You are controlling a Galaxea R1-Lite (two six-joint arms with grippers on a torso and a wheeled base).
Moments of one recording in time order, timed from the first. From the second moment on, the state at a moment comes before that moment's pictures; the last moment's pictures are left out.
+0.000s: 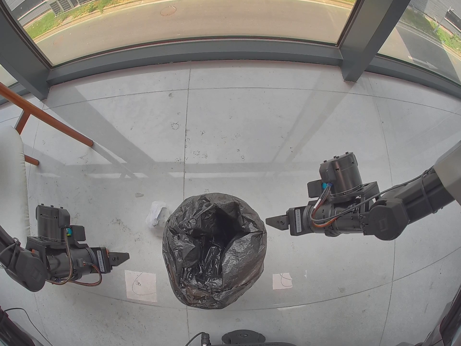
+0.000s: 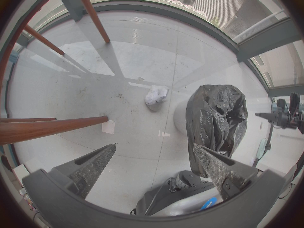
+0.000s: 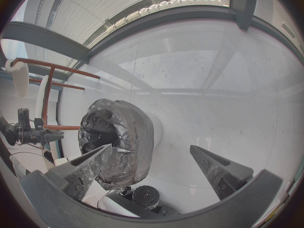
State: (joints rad) left arm -0.03 1.71 -0.34 -0.59 -0.15 -0.20; right arm 0.54 1.99 -1.02 -0.27 0.02 0.29
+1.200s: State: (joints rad) left arm -0.28 2.42 -0.76 -1.16 0.12 -0.10; right arm 0.19 1.59 -0.88 -0.29 0.03 0.29
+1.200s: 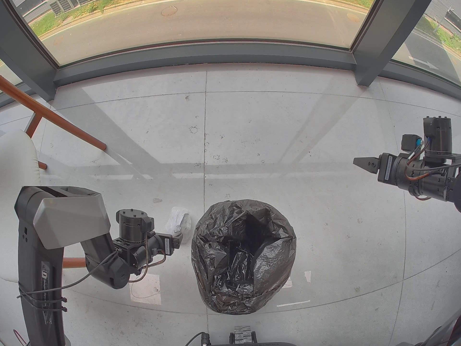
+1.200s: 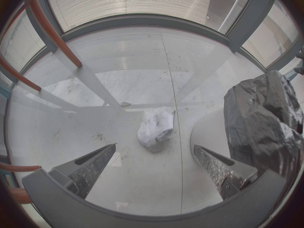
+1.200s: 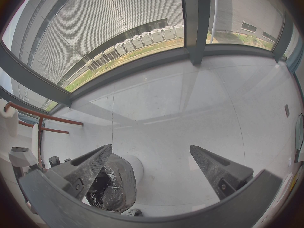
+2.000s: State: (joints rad) left arm -0.27 2.66 -1.32 -0.82 0.17 -0.07; right arm 0.18 1.43 -0.90 -0.28 0.02 0.28
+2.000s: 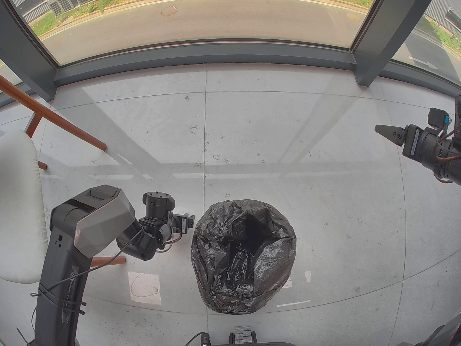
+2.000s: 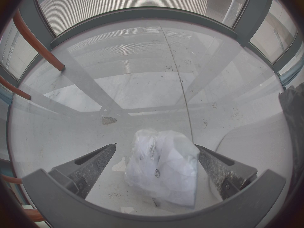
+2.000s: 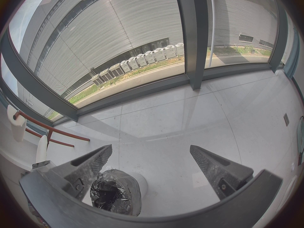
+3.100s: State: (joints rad) left arm -0.27 2.23 -0.94 -0.78 0.12 -0.07; right arm 0.18 1.38 -0.85 -0.28 0.02 0.28
